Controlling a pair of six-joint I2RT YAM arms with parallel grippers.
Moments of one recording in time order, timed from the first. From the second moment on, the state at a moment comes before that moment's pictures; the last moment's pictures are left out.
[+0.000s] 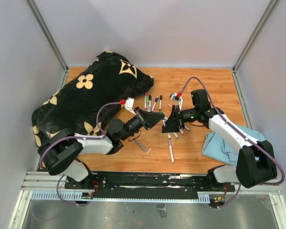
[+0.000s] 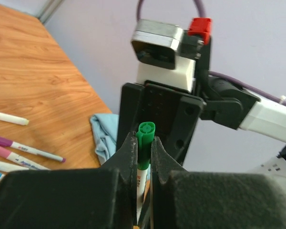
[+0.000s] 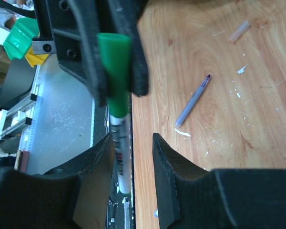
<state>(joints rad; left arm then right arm) -0.87 1.49 0.51 1.29 0.09 -0.90 0.33 1.34 0.88 -0.35 -1.27 -0.14</state>
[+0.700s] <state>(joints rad) -0.90 1.45 0.46 1.32 -0.01 -0.86 0.39 1.32 0.89 -0.38 -1.27 -0.17</state>
